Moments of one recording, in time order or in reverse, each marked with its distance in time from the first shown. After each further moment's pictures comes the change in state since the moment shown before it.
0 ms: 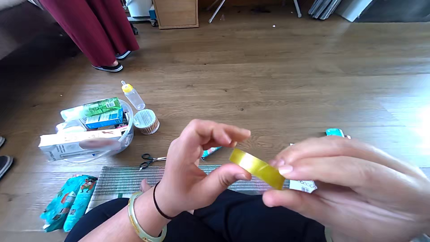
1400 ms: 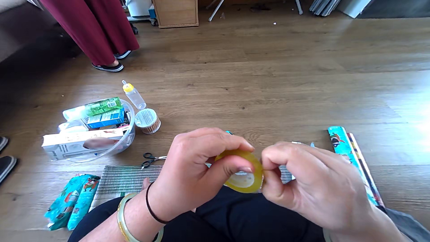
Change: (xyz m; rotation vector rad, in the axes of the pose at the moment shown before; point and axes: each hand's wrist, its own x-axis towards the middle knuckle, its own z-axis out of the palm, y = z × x) left_hand 0.009 0.016 -0.009 0.201 -0.109 -0.067; right_hand 0.000 -0.003 0.012 -0.422 -0.174 -0.038
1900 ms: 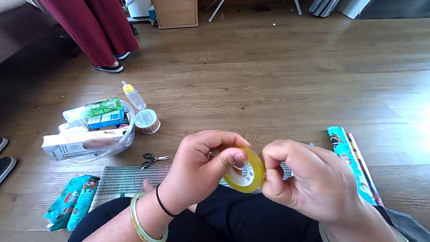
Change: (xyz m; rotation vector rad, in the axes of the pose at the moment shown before) left_hand -0.007 -0.007 0.015 -0.273 0.036 -0.228; right_hand -0.001 0.005 0.003 0.026 0.000 0.000
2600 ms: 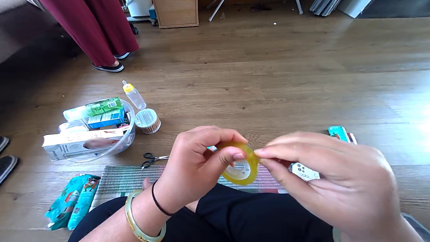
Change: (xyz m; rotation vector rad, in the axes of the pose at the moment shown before) left_hand 0.002 0.003 -0.007 0.156 0.018 0.070; right_hand 0.002 -0.003 -0.012 0.177 0.036 0.175
